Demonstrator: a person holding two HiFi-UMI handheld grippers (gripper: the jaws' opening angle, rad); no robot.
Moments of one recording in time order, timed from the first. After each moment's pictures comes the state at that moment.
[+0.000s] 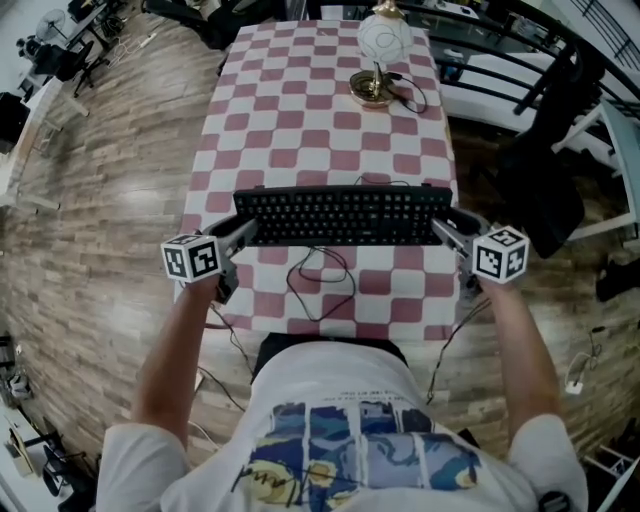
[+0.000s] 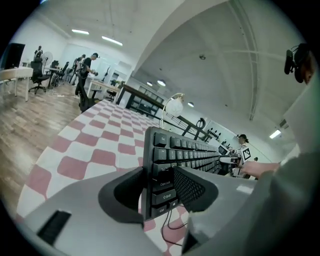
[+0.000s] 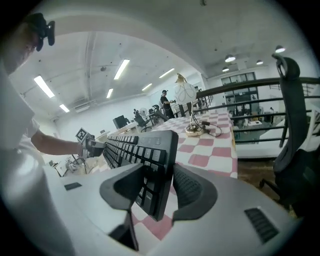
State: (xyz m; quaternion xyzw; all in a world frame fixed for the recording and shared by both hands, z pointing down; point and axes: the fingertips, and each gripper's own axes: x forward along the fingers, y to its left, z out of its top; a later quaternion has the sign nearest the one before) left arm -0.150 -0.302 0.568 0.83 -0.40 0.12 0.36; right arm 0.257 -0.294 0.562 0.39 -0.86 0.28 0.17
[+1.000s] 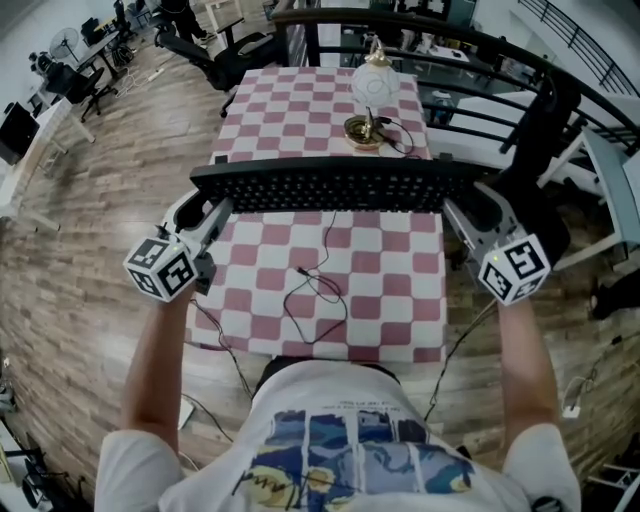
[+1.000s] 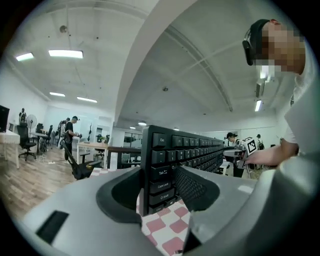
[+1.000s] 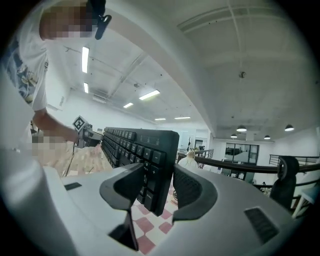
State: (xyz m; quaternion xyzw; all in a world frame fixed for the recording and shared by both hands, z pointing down) left arm -0.152 -0.310 0.347 0.89 -0.44 0.02 0.07; right arm 0.244 -0.297 0.338 0.44 -0.89 -0.06 0.09
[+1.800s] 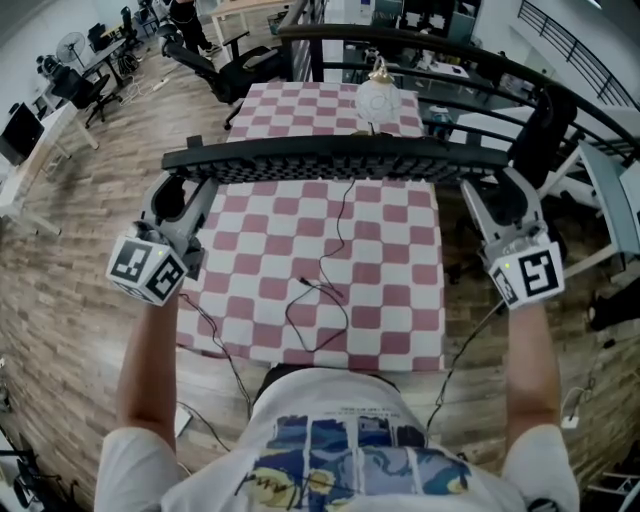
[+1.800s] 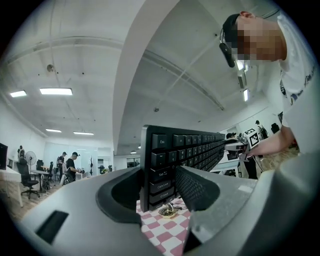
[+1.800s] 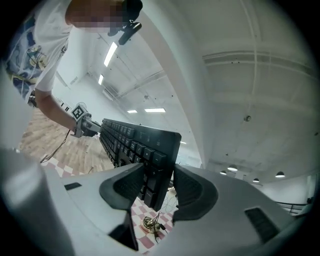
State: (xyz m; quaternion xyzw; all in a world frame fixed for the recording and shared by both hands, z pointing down) left arm -0.161 -0.291 0.238 0.88 -0.47 -0.03 -0.09; right arm 0.231 -0.276 0.226 0.47 -0.85 -0.25 0.07
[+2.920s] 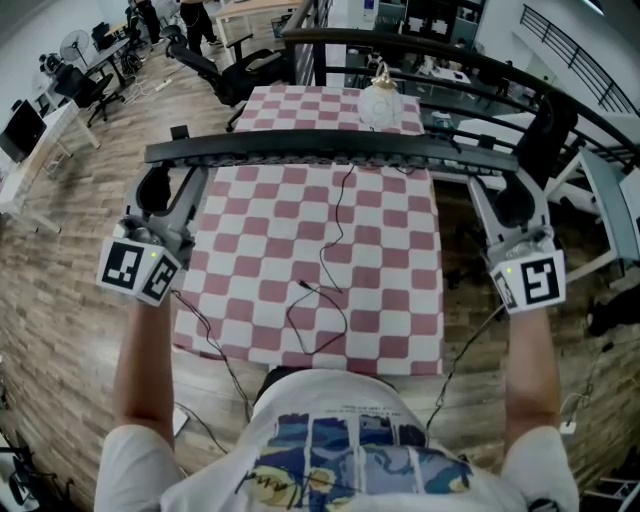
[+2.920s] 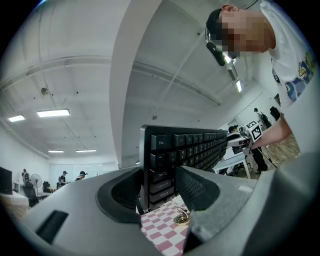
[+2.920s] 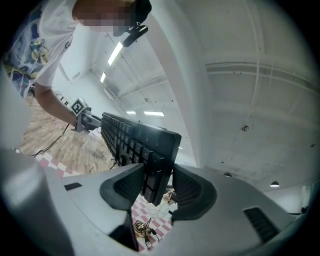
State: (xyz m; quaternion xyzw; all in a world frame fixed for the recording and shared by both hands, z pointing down) left arm -0.161 -0.289 0.197 0.86 -0.49 -0.02 -0.18; right arm 0.235 -0.281 0.207 0.48 -0.83 -0.29 0.07
